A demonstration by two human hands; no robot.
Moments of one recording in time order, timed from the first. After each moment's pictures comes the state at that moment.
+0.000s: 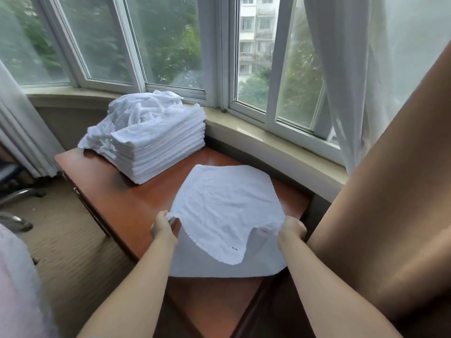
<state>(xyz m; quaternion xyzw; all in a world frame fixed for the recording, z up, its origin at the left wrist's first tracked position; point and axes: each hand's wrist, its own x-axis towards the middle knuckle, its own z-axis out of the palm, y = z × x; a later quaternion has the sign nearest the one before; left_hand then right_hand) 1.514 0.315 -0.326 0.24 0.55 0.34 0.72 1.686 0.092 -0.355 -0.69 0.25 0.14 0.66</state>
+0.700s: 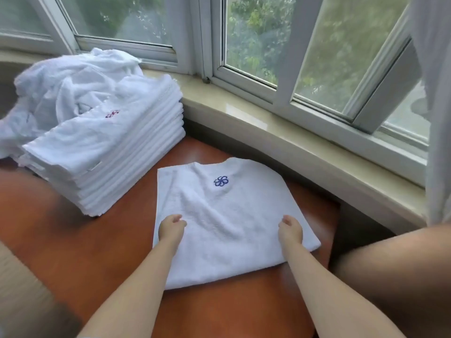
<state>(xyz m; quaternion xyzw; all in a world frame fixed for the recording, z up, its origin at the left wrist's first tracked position) 1.672 0.468 -0.430 0.63 0.53 0.05 0.57 1.798 0.214 -0.439 -0.78 0.22 0.18 0.55</state>
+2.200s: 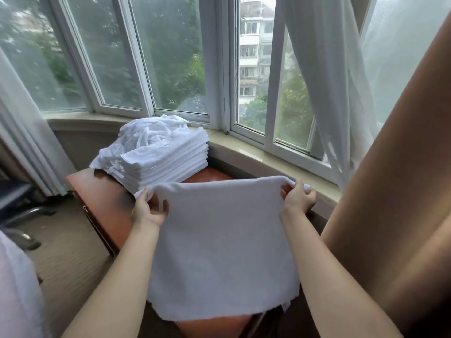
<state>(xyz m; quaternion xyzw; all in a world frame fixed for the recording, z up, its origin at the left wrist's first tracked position) 1.509 0.338 -0.215 0.20 0.35 0.41 0.82 1.704 0.108 -0.214 -0.47 0.19 0.00 0.87</state>
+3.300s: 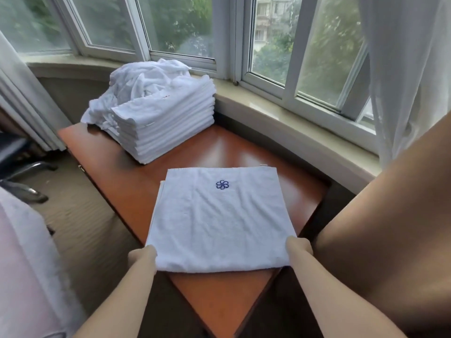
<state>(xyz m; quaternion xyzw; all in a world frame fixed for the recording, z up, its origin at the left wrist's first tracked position) 1.440 0.338 -0.413 0.36 0.78 0.15 0.50 1.673 0.083 -0.418 -0.81 0.27 0.30 0.43</state>
